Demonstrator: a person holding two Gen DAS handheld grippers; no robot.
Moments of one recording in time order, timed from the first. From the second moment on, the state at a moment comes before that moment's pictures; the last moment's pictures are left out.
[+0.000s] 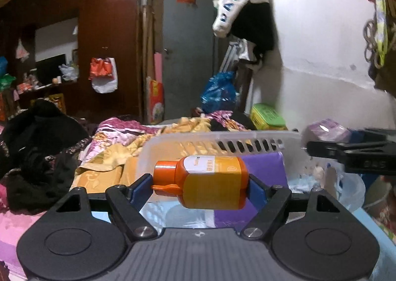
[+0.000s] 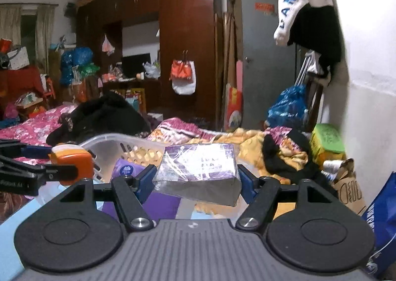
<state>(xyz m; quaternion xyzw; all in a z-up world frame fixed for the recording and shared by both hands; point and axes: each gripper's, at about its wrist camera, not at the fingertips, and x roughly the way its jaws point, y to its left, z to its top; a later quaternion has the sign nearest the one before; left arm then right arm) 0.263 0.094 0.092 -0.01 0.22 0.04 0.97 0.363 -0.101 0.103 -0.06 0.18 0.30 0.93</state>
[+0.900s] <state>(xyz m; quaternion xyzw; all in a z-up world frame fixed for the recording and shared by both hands) 0.165 0.019 0.010 -0.01 0.19 -0.09 0.98 0.264 -0.212 0.001 0.00 0.21 0.32 0.93</state>
